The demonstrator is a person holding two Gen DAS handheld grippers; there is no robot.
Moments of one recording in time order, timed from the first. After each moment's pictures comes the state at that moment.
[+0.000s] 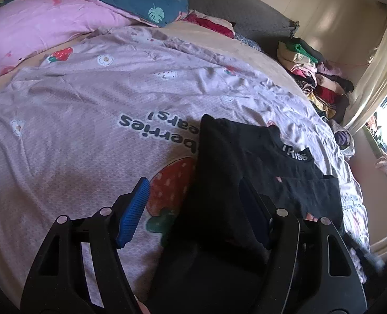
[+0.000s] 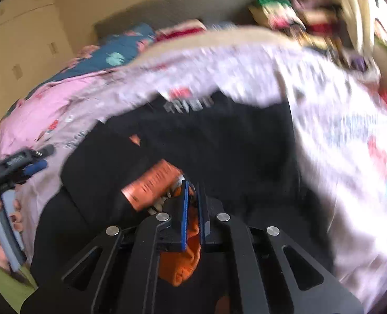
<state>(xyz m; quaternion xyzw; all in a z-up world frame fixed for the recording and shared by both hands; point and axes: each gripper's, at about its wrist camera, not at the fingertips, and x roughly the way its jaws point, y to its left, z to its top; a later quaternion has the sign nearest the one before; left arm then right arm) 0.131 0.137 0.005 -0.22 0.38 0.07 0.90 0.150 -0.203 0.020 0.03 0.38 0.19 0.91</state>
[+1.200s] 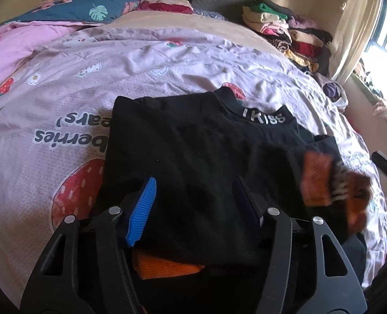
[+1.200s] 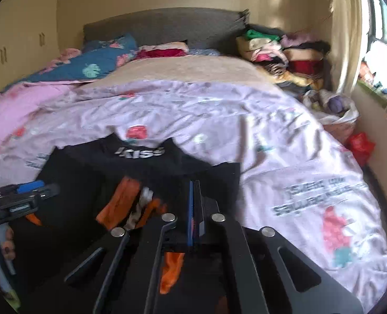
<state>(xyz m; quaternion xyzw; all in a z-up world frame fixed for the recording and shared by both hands) 0.195 0.040 -0.017 -0.11 0.43 0.00 0.90 0.206 -0.238 0.040 -0.06 0.33 0.10 0.94</state>
